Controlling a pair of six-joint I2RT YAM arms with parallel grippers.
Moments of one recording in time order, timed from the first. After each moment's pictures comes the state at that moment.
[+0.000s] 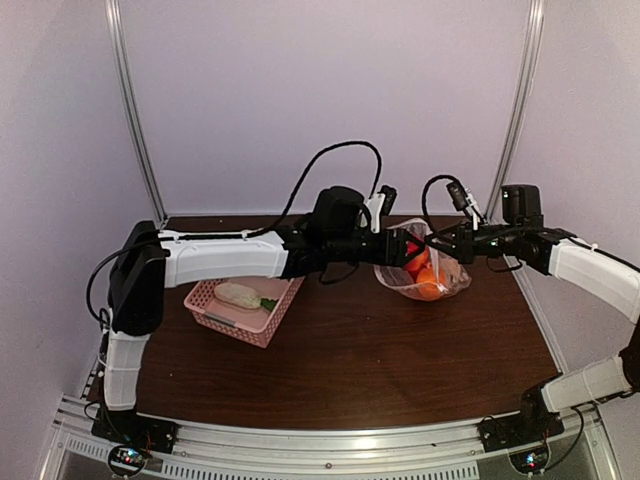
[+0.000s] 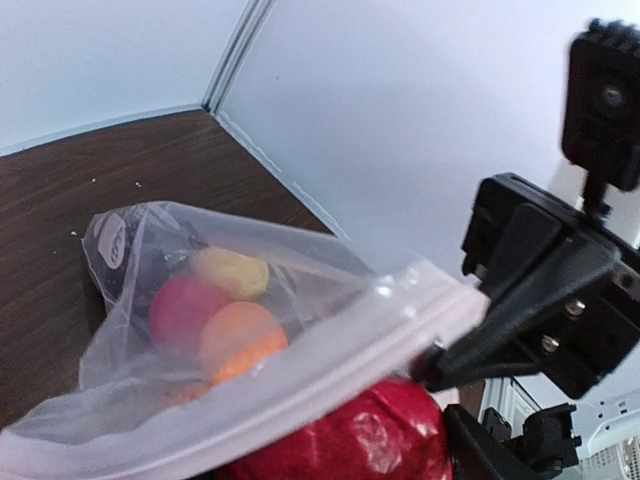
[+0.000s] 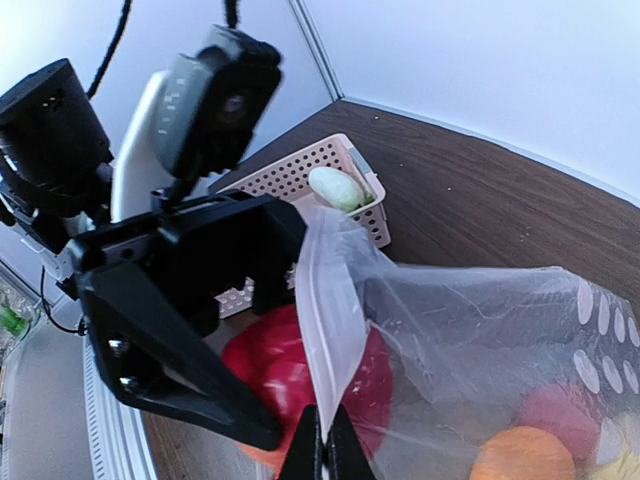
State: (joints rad) left arm -1.01 2.14 1.76 0.11 0.22 -0.53; right arm 0.23 1.25 0.92 -0.15 -0.82 0.00
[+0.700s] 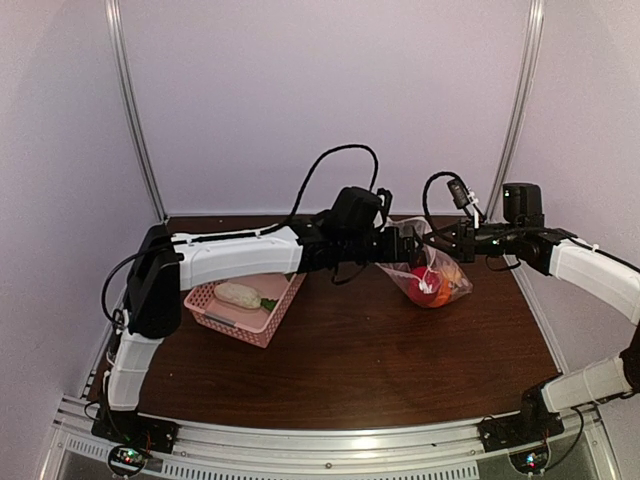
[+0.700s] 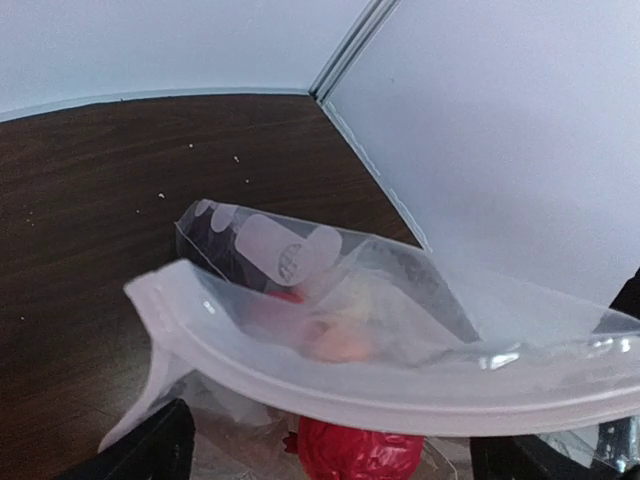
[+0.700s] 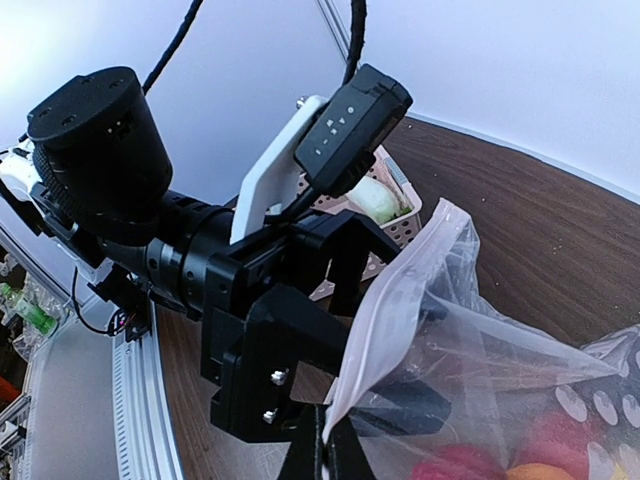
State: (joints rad) left arm -1.03 2.25 1.96 -0.13 -0.05 -0.64; right arm 0.23 1.24 0.92 -0.12 -0.91 0.05
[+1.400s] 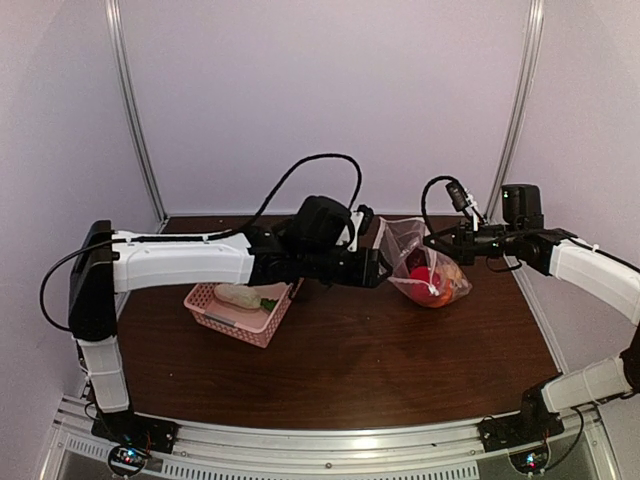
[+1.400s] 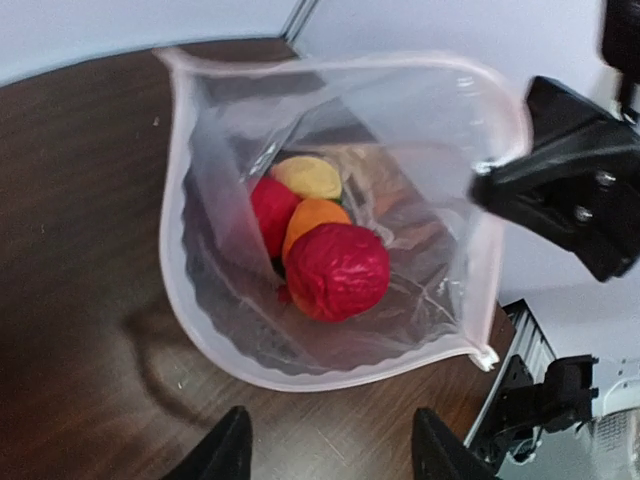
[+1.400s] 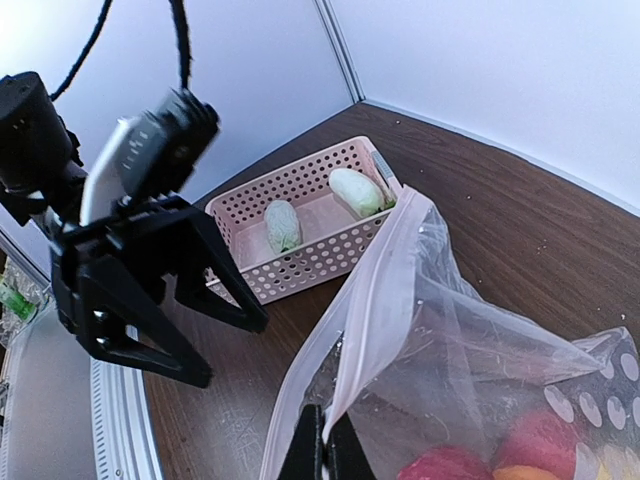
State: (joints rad) left arm -1.06 1.89 1.56 -0.14 0.05 -0.59; right arm 0.23 1.24 0.92 -0.15 -0.87 -0.02
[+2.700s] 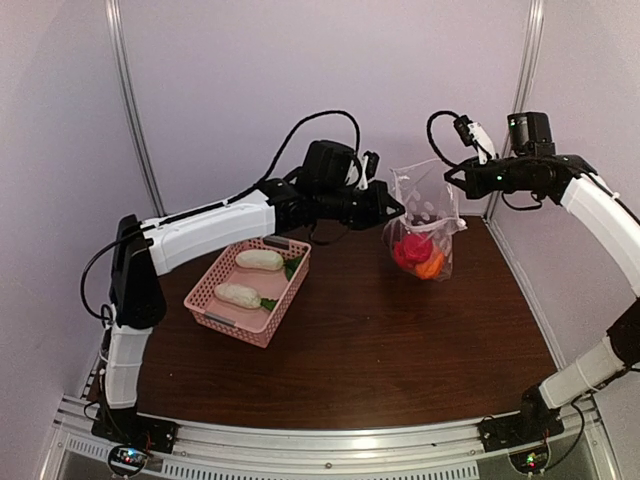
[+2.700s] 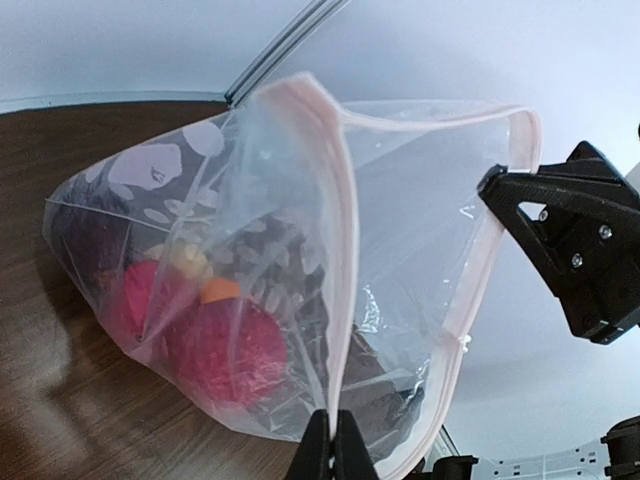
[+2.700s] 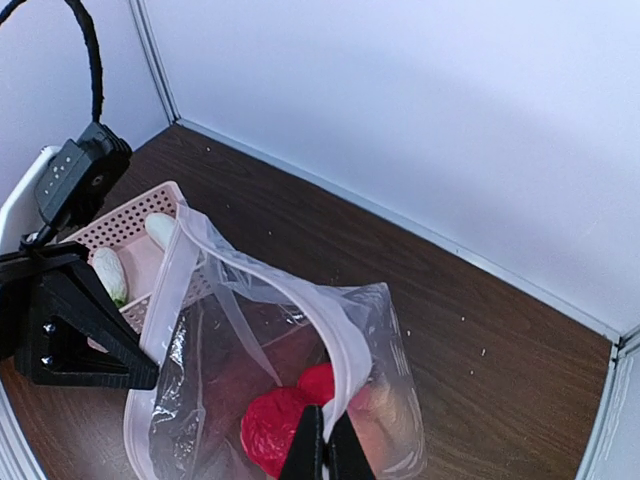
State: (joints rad) left arm -0.94 2.16 2.09 -0.24 0.25 -0.77; right arm 0.23 1.39 1.54 -0.61 -0.37 -0.16
